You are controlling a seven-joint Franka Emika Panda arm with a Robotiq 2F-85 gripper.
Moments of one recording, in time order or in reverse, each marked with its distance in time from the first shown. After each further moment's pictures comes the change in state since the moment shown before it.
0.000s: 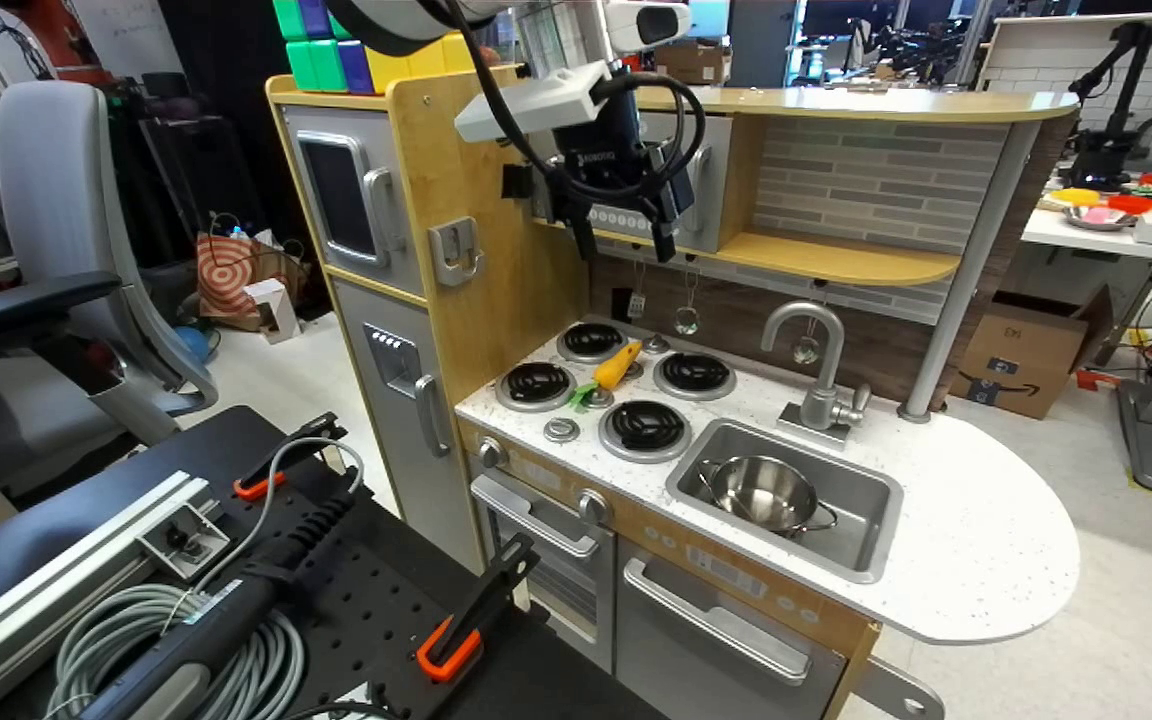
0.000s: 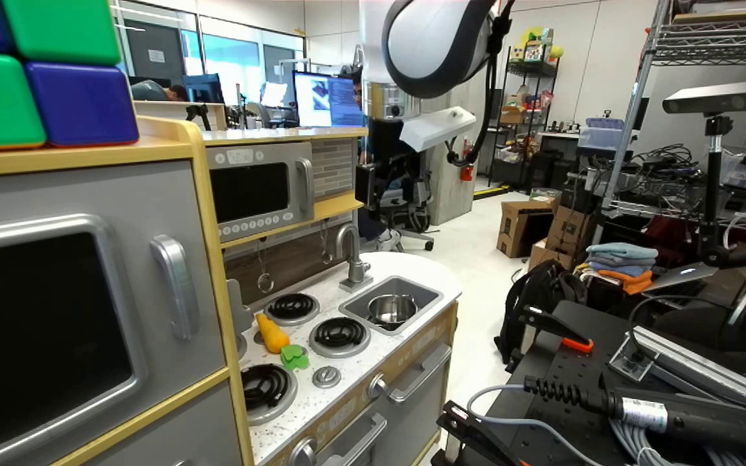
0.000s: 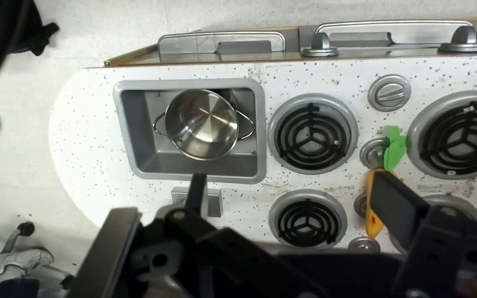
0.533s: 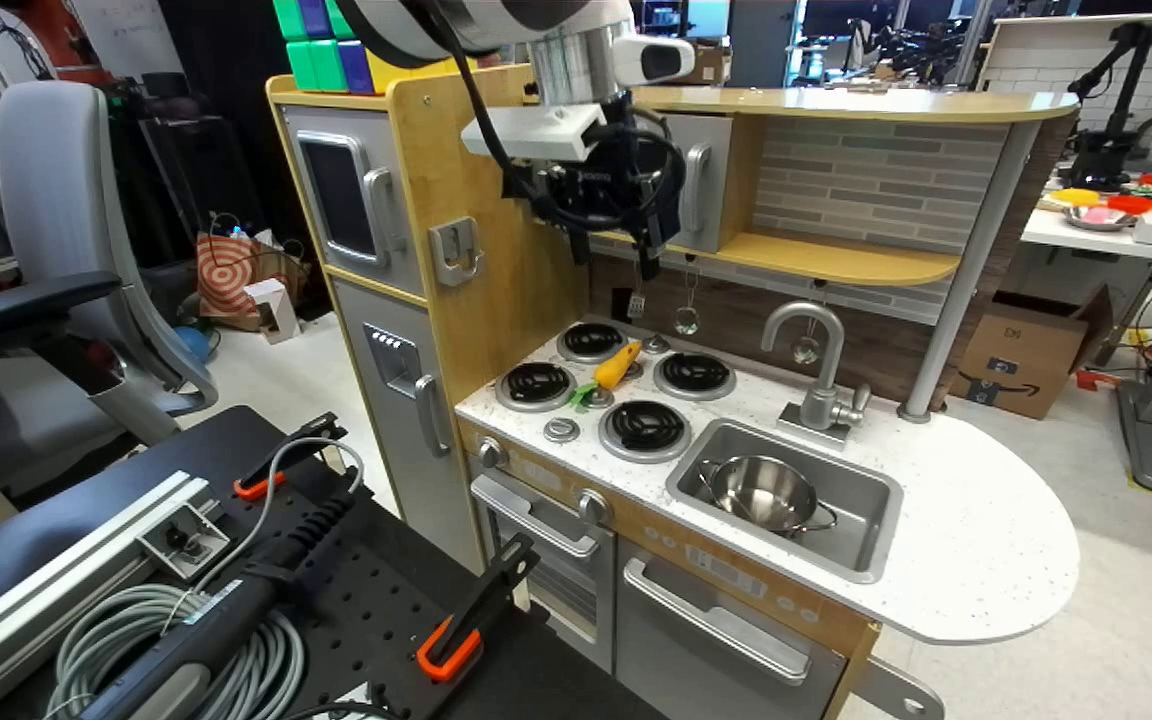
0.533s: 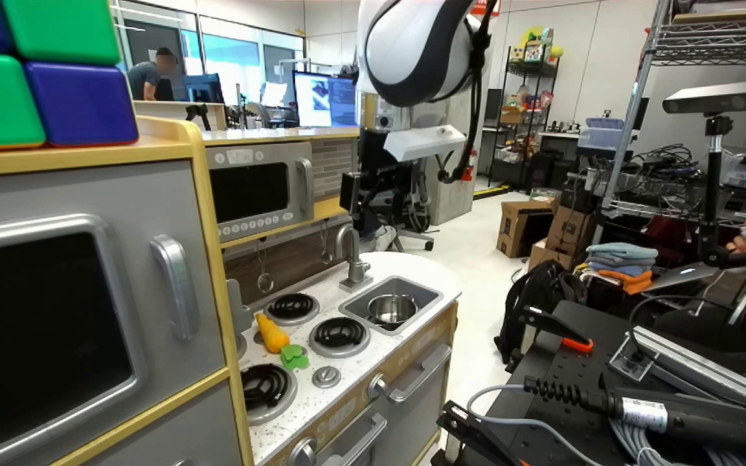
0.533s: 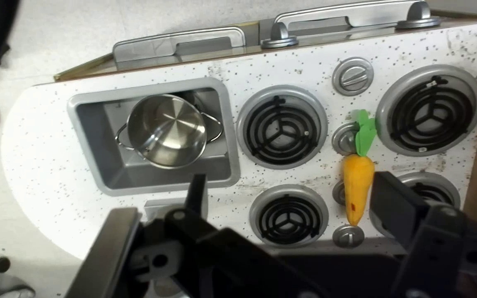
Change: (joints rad) arm -0.001 0.071 0.011 0.037 0.183 0.046 -0.037
